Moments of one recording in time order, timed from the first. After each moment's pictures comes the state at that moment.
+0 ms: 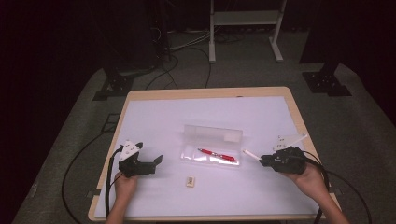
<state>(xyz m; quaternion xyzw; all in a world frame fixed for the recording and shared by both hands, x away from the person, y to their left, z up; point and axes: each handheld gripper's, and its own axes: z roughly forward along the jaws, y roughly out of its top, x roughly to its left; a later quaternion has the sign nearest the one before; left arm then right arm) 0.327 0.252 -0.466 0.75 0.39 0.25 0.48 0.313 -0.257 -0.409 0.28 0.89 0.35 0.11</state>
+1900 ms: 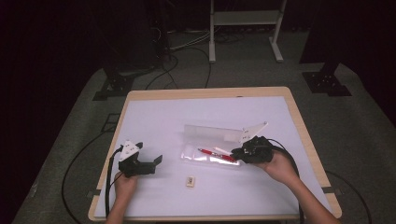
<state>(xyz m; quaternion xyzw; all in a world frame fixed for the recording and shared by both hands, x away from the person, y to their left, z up) 0.327 0.252 -0.466 0.75 0.39 0.24 0.48 0.345 -0.171 -0.395 0.19 0.91 0.35 0.08</state>
